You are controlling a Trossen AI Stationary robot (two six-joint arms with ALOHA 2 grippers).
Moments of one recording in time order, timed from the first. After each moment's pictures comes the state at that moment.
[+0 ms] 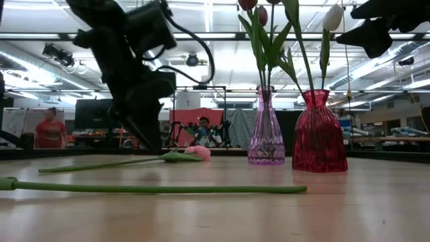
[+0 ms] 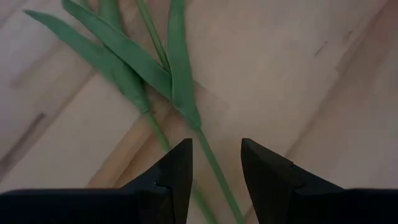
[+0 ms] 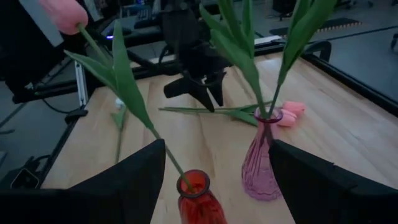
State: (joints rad) left arm -0.08 1.59 0.83 -0.37 -0.28 -0.68; right arm 0.50 0.54 0.45 -0.24 0.58 0.36
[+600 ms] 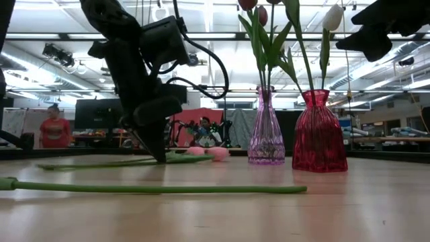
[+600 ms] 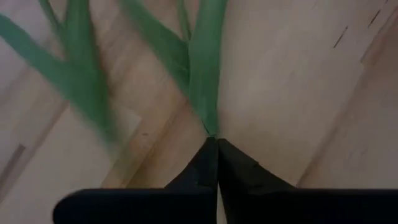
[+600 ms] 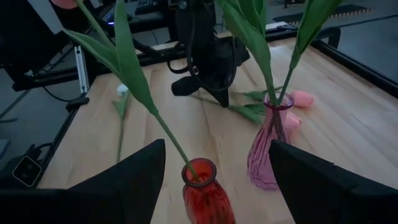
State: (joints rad) left arm -0.05 1.70 0.89 -0.36 -0.26 -0.57; right arm 0.50 0.59 0.45 -0.24 0.56 0.39
